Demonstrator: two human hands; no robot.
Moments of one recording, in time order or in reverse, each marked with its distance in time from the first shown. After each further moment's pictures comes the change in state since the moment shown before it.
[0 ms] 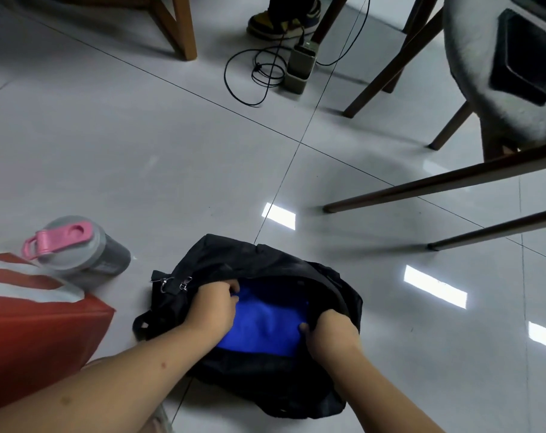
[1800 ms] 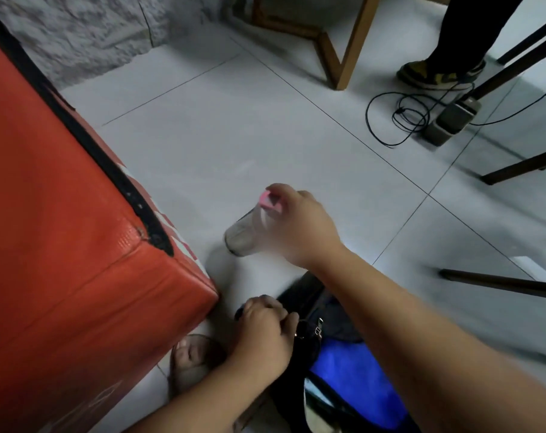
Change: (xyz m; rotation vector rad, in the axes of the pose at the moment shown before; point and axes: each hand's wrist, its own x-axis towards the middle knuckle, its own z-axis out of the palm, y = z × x) left_hand -0.027 -0.114 -0.067 -0.117 0.426 -0.039; right_hand -0.012 -0.312 -0.032 0.106 0.175 -0.962
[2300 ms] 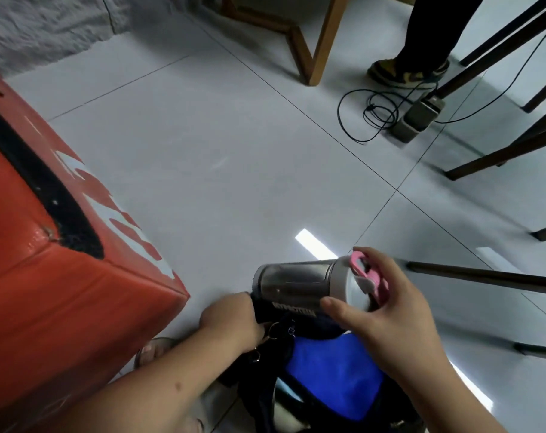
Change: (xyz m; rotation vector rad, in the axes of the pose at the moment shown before) left_hand 0.011 0.026 0.021 0.257 -0.497 -0.185; right_hand -0.155 0.069 -0.068 0.328 0.265 0.248
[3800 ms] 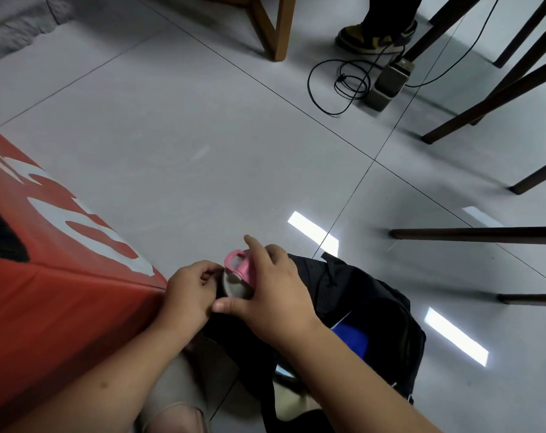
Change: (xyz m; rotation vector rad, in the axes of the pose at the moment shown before) left_hand 0.001 -0.028 -0.019 -0.741 0.340 0.081; right_hand 0.008 -0.005 0.101 -0.300 -0.337 0.009
